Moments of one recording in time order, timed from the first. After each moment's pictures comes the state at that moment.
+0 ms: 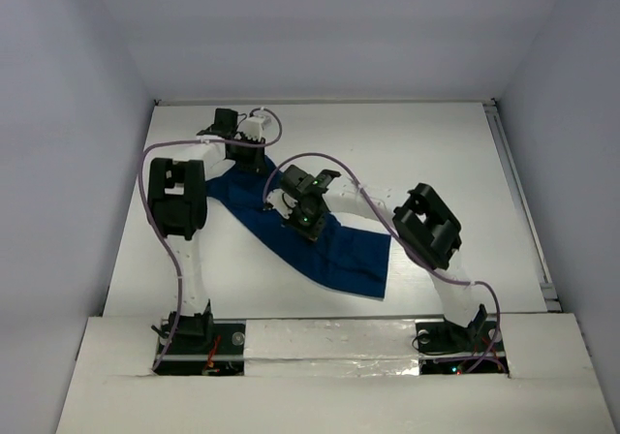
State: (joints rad) left arm -0.10 2.11 1.50 -0.41 0.57 0.19; right arm 0.90 2.14 1.65 -0.79 -0.20 -0.22
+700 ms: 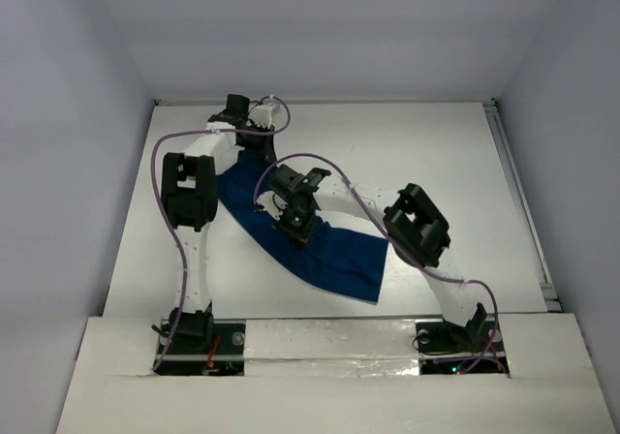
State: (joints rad) left arm -0.15 2.32 1.86 -0.56 0.54 0.13; right arm 0.92 2.25 1.81 -0.88 -0.31 -0.23
